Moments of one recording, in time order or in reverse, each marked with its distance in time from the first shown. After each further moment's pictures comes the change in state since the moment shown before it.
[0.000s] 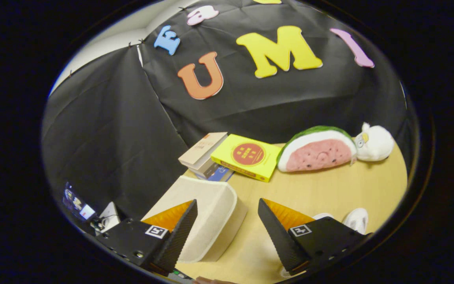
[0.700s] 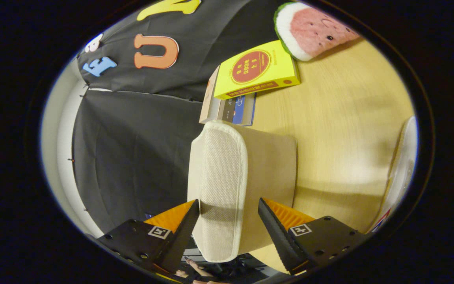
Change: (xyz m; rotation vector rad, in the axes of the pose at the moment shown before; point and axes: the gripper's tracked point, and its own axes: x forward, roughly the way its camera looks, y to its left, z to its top) arm 0.071 0.013 -0.070 0.567 0.418 0.427
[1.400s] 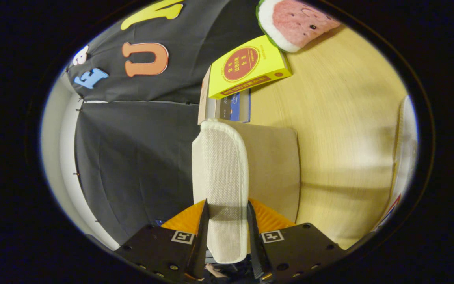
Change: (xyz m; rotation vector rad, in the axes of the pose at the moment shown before) arm -0.005 0.008 -0.006 0.065 -0.007 -0.035
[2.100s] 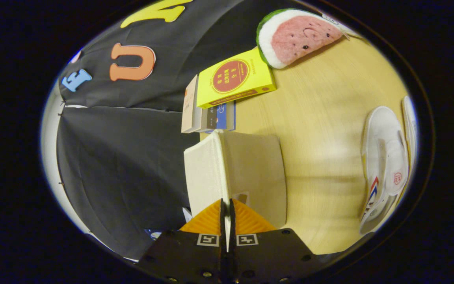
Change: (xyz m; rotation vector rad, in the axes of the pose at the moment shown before) arm -0.040 0.038 -0.001 0.061 -0.059 -0.179
